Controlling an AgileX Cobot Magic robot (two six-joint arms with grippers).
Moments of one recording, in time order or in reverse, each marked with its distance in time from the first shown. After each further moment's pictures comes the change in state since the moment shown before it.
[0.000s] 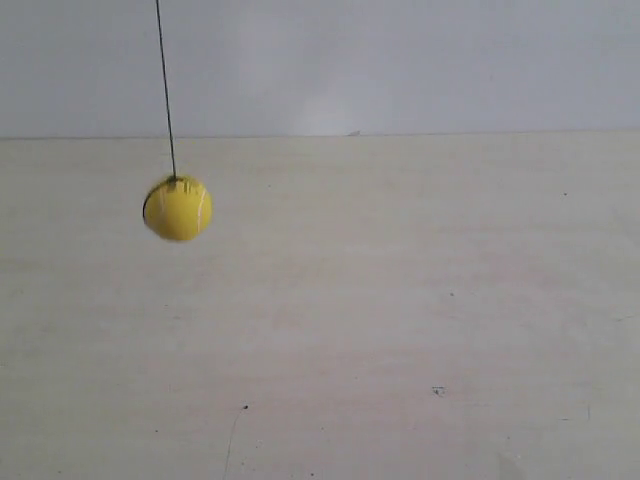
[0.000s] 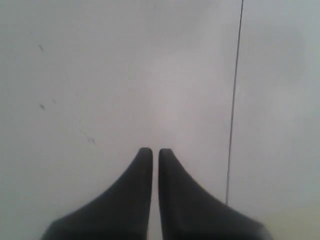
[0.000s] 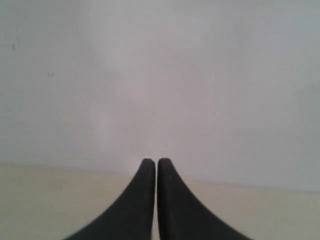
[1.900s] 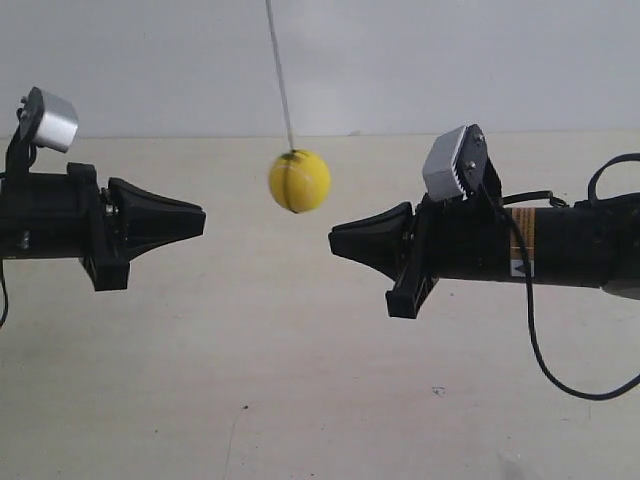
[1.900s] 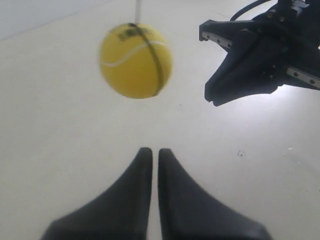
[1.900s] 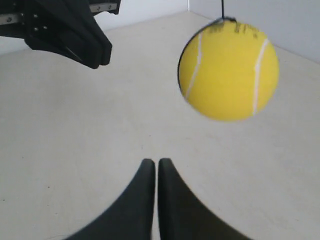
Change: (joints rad) left arm -0.086 1.078 -0.239 0.517 -0.510 0.013; right arm 0.268 1.143 -0.420 -0.465 -0.576 -0.138
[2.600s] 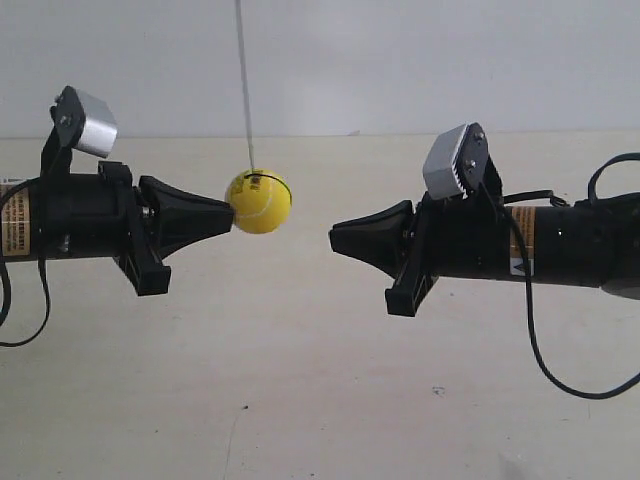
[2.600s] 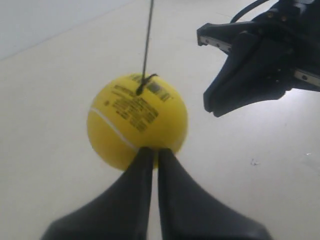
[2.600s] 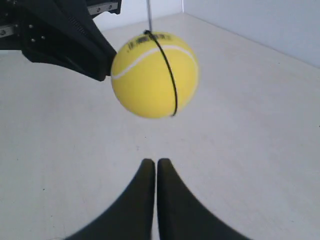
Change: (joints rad) left arm -0.110 0.015 0.000 -0.139 0.080 0.130; right arm 0.000 0.000 0.000 0.014 0.002 -0.011
